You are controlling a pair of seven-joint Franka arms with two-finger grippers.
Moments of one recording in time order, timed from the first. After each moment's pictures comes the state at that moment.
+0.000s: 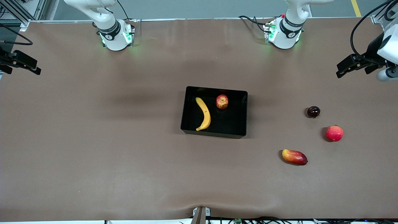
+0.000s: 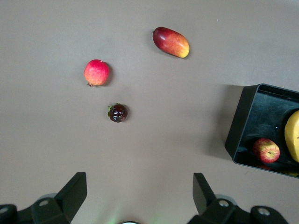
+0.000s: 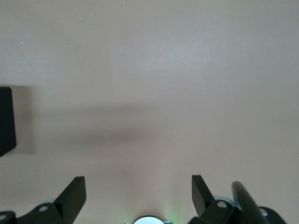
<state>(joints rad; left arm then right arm) -0.05 -0.05 -0.03 -1.58 0.02 1.51 -0.20 -0.03 -0.02 -0.02 -1.49 0.00 1.40 -0.01</state>
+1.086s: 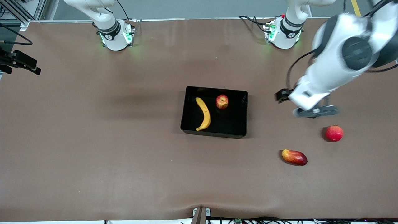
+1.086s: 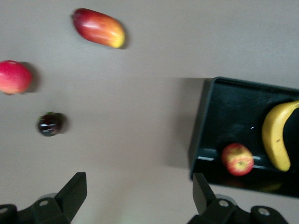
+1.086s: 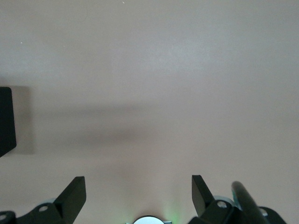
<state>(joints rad) -0.27 0.25 -0.11 -1.57 0.02 1.71 -0.45 -0.03 -0.02 -0.02 -1.49 0.00 1.40 -0.01</state>
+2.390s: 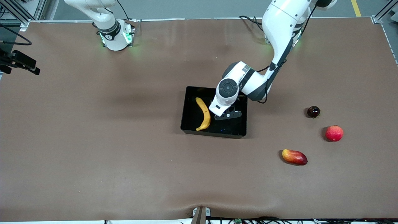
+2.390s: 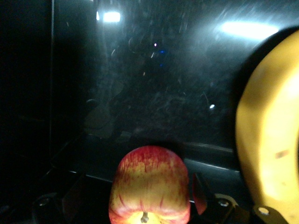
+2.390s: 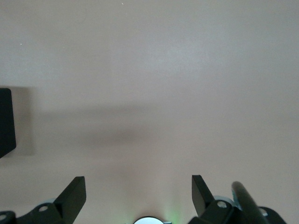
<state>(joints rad) -0.56 0.60 -0.15 -1.80 -0.01 2.19 -0.82 -0.03 -0.02 -0.02 -1.48 0.00 1.40 -0.01</state>
